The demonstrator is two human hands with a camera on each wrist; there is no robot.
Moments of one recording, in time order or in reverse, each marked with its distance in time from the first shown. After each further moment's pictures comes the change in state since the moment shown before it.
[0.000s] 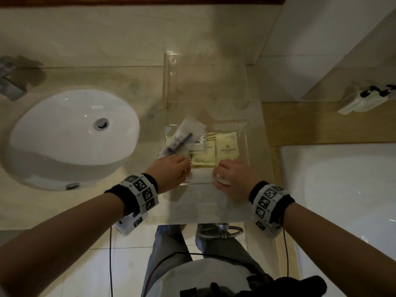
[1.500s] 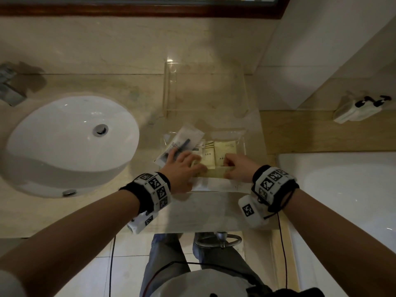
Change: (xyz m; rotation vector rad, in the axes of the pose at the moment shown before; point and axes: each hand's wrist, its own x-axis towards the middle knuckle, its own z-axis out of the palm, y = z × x) left_hand 0.029 0.010 0.007 0.213 -0.132 -0.021; right_hand 0.042 0.016 -0.047 0.332 -0.437 0.637
